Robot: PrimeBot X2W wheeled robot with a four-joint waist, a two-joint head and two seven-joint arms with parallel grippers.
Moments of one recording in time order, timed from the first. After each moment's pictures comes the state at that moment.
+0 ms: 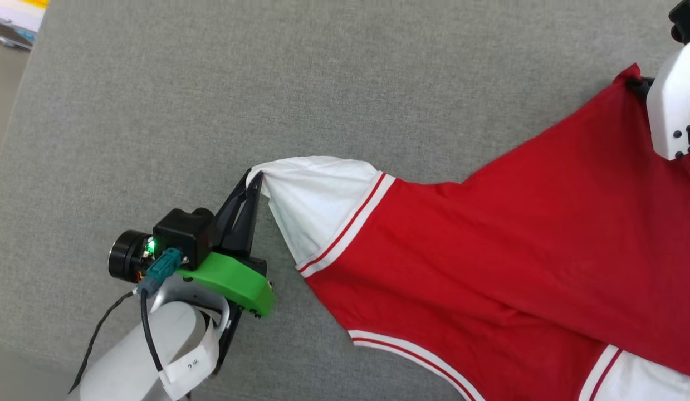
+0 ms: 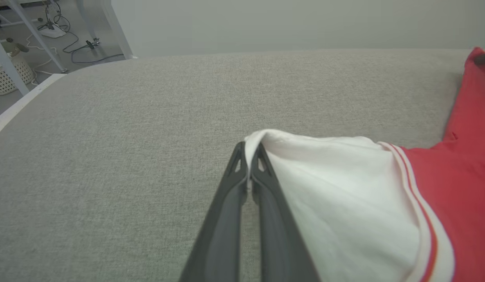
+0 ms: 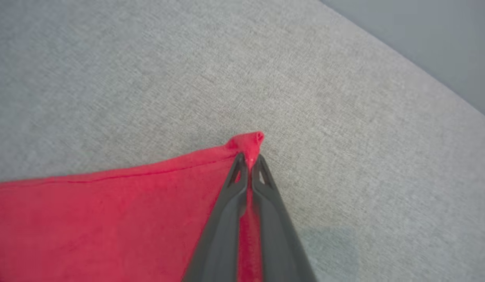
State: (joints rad) left arm -0.43 0.51 -0.72 0.04 -0.66 0.28 -0.25; right arm -1.01 -0.68 0.73 0.51 0.77 0.13 0.57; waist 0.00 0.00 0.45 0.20
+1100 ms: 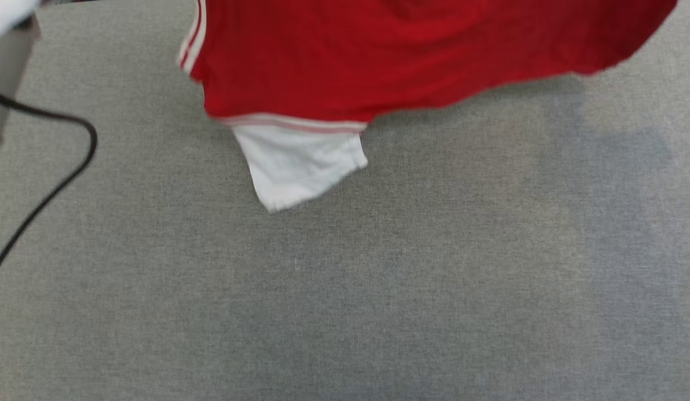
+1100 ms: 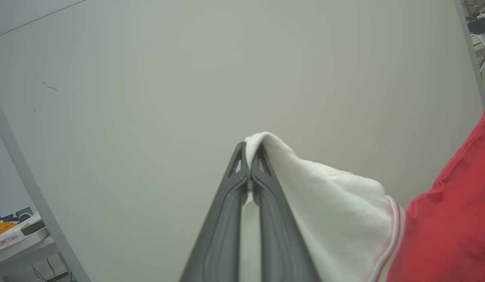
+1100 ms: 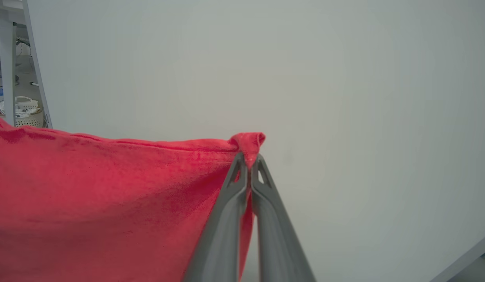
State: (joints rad) left arm -1.41 0.55 -0.63 0.19 -0.53 0.03 -0.01; right arm -1.27 -0.68 0.40 0.33 0.65 0.13 0.22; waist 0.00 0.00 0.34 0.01
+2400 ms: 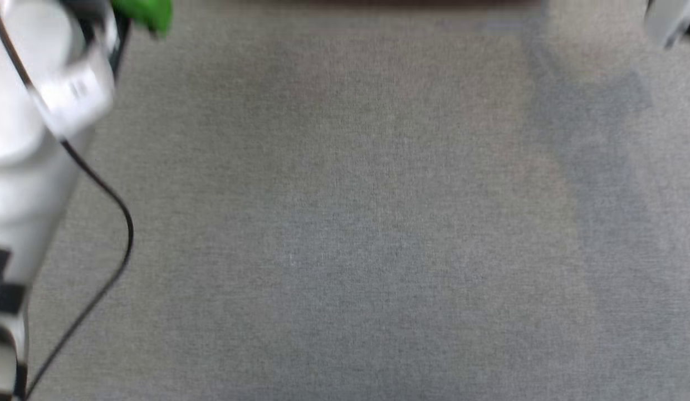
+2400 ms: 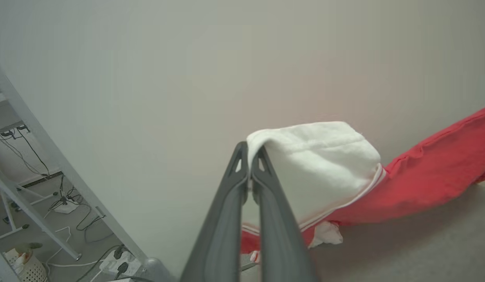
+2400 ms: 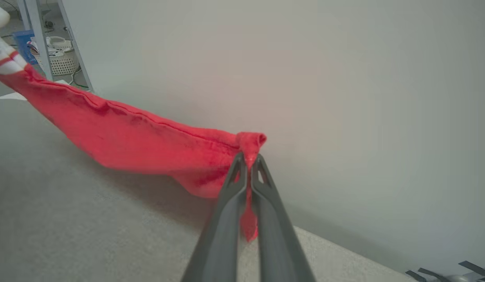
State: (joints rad) left arm -1.22 0.50 -0.67 0.55 -0.54 0.00 -0.24; right arm -1.27 -0.57 0.81 0.68 0.78 0.13 -0.11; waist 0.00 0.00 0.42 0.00
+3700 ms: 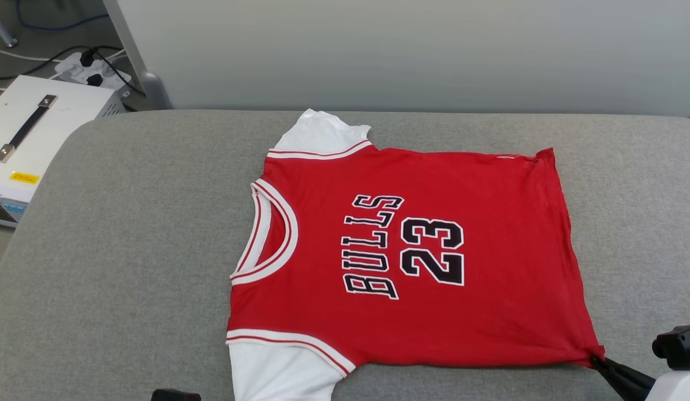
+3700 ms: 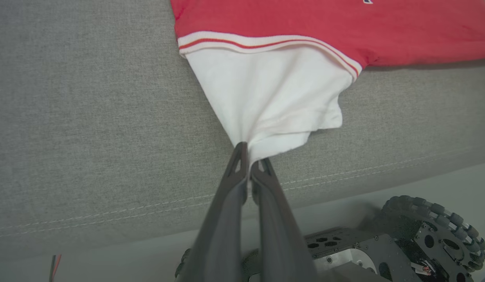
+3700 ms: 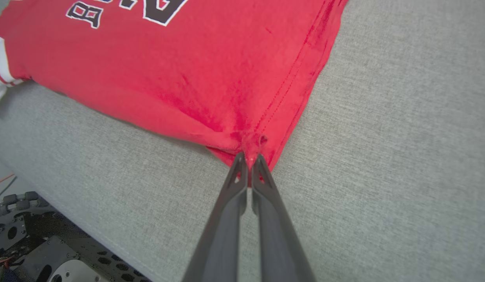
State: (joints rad) left arm 0.08 0.79 -0.83 -0.25 -0.92 0.38 0.05; right arm -0.10 -0.83 0.76 0.26 0.93 0.13 -0.09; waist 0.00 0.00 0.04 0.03
